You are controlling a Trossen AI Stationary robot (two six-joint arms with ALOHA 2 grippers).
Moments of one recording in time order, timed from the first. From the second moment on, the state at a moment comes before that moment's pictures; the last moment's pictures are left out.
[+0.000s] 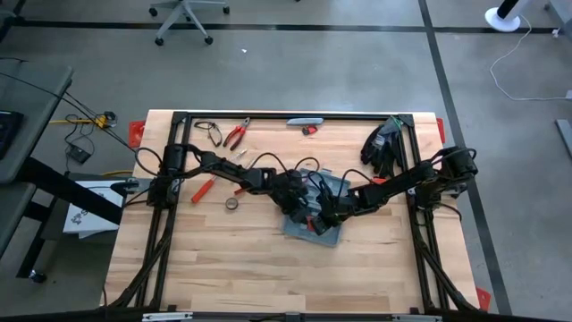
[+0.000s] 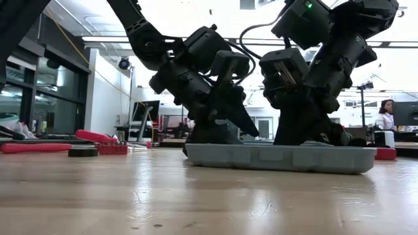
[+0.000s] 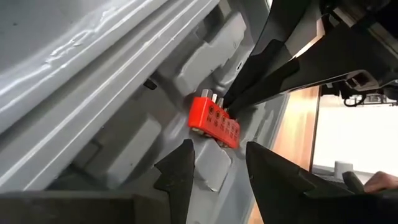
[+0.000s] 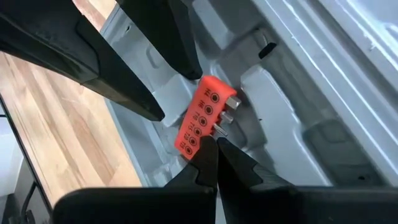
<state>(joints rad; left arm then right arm) 0.03 2.07 1.14 0.18 0.50 -0.81 0.19 1.70 0.74 0.05 -0.06 1.14</state>
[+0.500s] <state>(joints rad) 0.02 2.07 1.14 0.31 0.56 -0.79 0.19 1.70 0.74 0.05 -0.05 1.15</state>
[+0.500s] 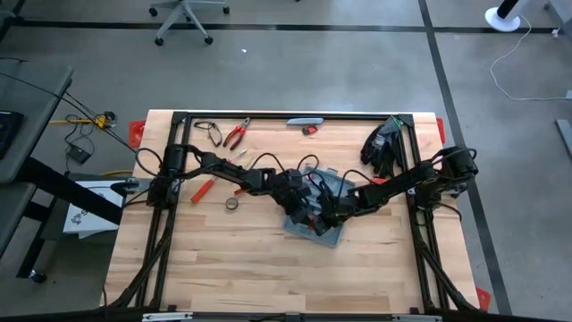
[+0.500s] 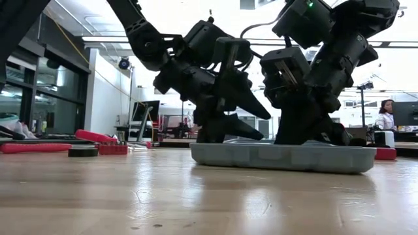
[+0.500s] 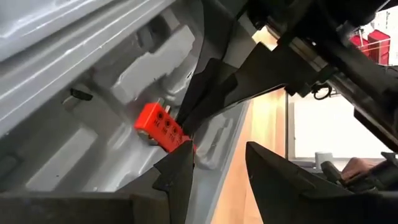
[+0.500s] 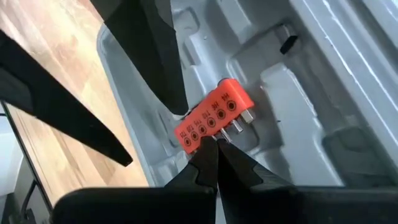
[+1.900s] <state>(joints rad) 0.11 2.07 1.15 0.28 0.62 -0.73 0.29 1.62 0.74 0.06 0.15 1.35</state>
